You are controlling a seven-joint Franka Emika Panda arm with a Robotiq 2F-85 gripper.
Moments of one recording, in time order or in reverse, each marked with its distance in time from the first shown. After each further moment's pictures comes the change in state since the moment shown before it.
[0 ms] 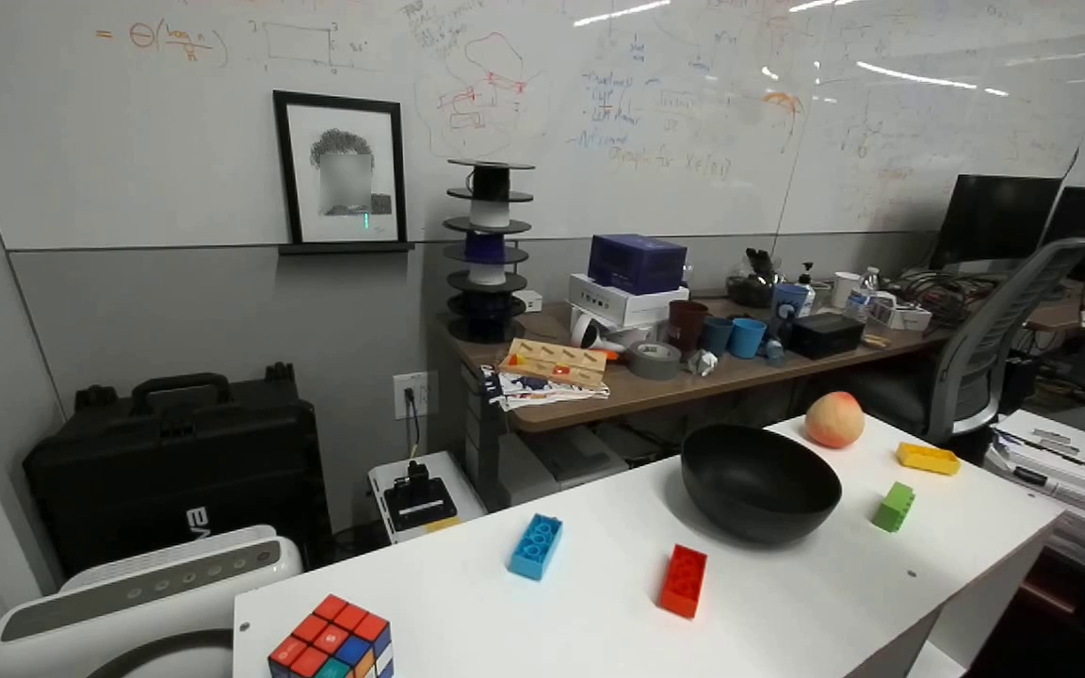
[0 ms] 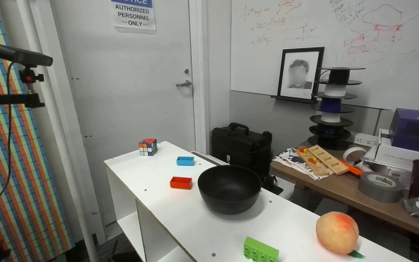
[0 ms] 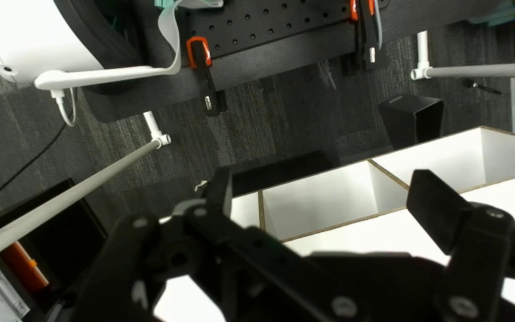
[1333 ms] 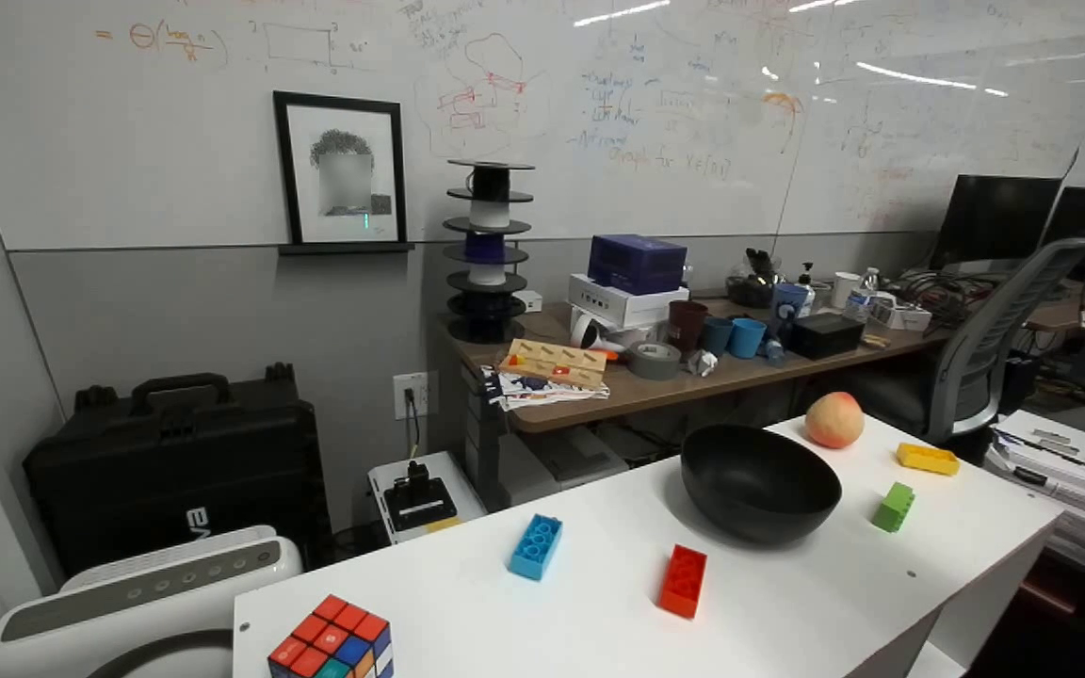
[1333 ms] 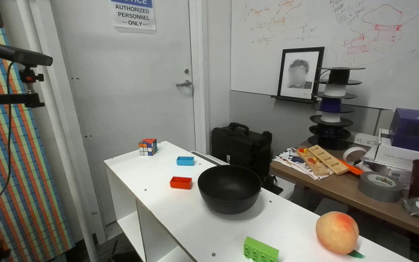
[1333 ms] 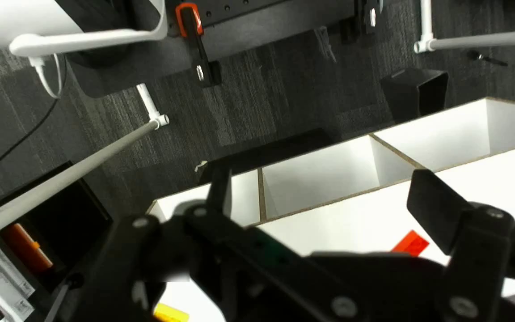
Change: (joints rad) arm 0.000 0.058 0.014 -0.002 0.000 0.119 0.032
